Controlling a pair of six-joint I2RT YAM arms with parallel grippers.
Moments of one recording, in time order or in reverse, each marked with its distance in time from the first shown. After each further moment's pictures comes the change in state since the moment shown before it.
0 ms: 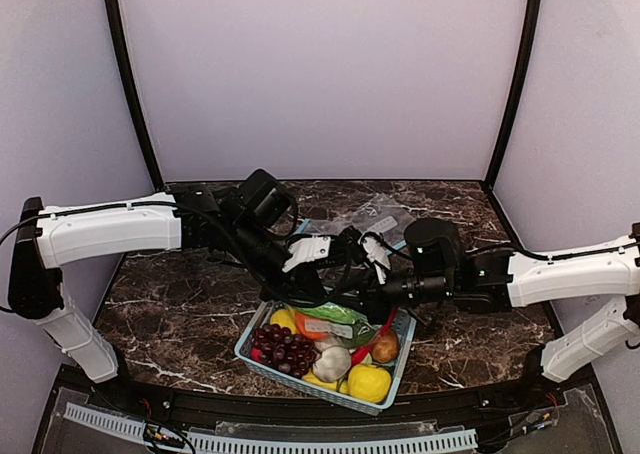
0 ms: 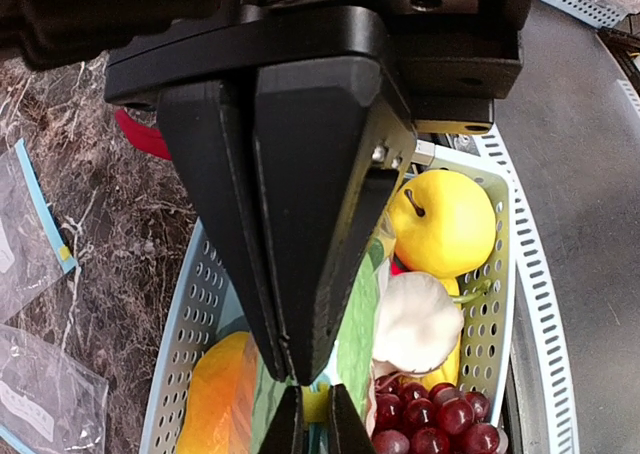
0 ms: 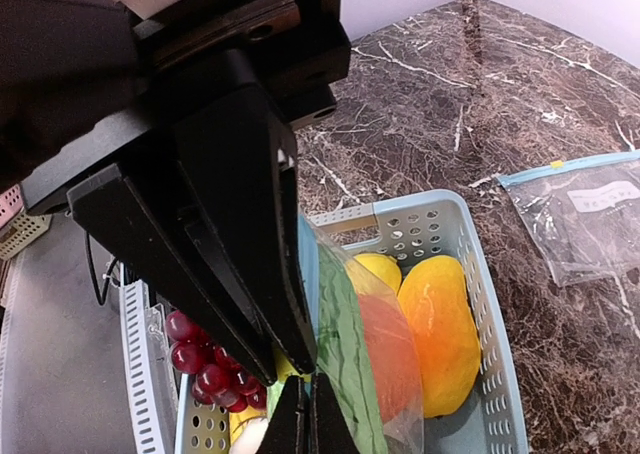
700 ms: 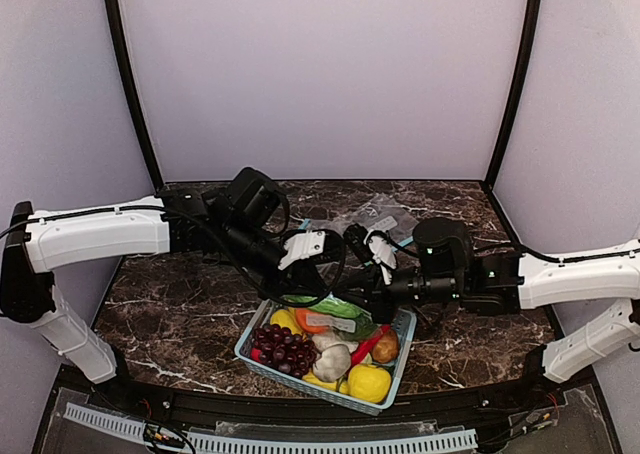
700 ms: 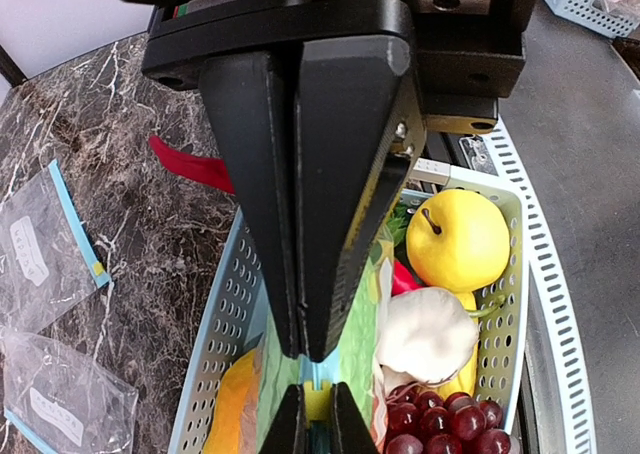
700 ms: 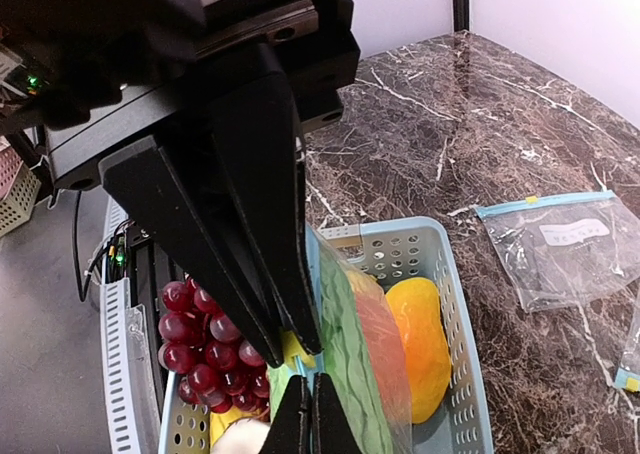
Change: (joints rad) left arm 0.002 -0.055 -0.051 0.079 -0.035 -0.003; right arm 0.020 -0.066 -0.013 -0.021 0.068 -0.089
